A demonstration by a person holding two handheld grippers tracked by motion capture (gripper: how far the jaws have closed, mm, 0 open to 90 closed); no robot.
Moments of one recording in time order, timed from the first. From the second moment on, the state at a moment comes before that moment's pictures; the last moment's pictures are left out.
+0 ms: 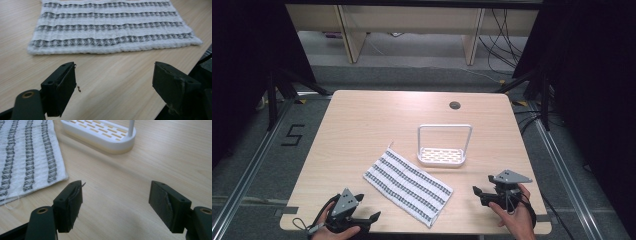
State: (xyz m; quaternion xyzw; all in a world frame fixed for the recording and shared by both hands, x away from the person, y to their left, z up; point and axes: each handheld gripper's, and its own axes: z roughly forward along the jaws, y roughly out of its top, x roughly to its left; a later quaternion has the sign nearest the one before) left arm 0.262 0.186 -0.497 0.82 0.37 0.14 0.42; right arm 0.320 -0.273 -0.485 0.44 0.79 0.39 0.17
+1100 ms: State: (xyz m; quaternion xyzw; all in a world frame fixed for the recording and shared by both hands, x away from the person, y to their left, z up) left arm 0.245 0.099 -0.497 0.84 0.28 0.09 0.46; right arm 0.324 -0.226 -0.485 0.37 0.83 0.39 0.13
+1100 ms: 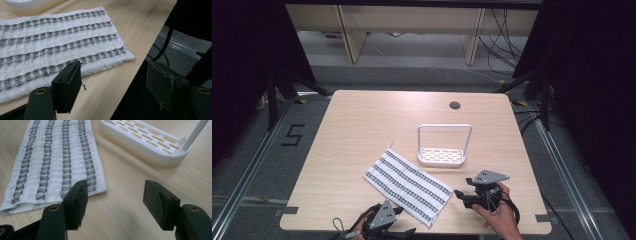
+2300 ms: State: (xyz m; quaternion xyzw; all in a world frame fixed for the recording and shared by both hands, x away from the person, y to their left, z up) left arm 0.262 0.036 -0.510 0.88 0.20 0.08 0.43; right arm 0.348 -0.193 -0.498 0.34 0.86 0.36 0.11
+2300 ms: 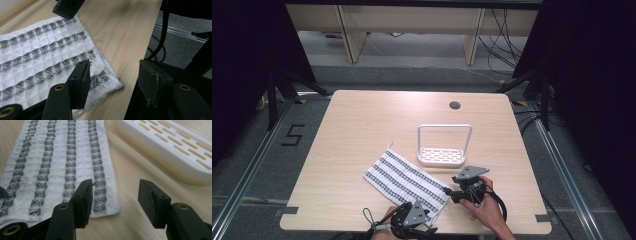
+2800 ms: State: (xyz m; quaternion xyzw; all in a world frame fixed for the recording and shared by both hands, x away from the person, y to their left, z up) left arm 0.266 0.038 -0.514 0.90 0.17 0.10 0.38; right arm 0.352 -0.186 -0.508 0.33 0.87 0.35 0.11
